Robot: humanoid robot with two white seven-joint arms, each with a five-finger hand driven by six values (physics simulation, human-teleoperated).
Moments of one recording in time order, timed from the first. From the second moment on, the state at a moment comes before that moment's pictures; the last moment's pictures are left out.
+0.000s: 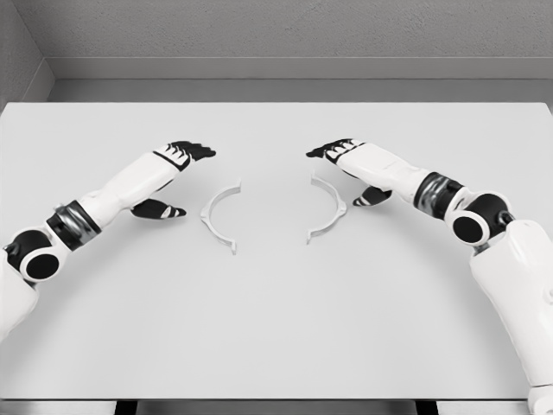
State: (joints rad) left arm -0.41 0.56 -0.51 -1.25 -0.49 -0.61 -0.01; right arm -0.47 -0.33 0.30 -1.30 0.74 -0.48 0.48
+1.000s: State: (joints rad) left arm -0.40 0.47 -0.51 -1.23 -0.50 -0.61 -0.01; right arm -0.51 -0.29 0.37 -1.31 0.75 -0.44 0.48
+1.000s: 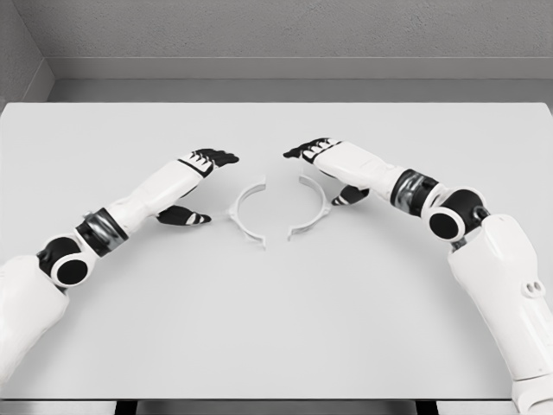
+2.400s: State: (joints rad) left arm -0.41 0.47 -0.50 -1.22 -0.49 -0.61 -0.01; right arm -0.58 -0.22 0.42 -1.22 0.78 -0.40 0.48
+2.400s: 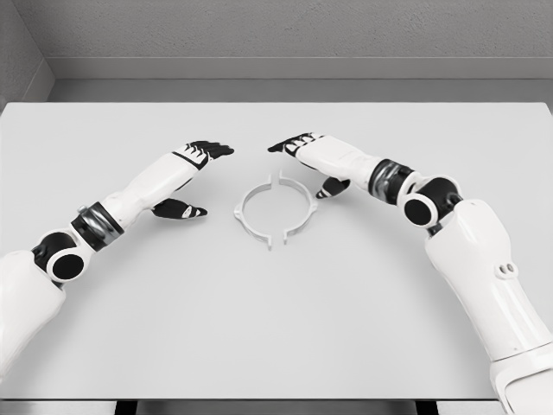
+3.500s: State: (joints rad) left arm -0.41 0.48 -0.49 -1.22 -0.49 -0.61 -0.01; right arm -0.67 -0.21 0.51 -1.26 0.79 -0.39 0.48
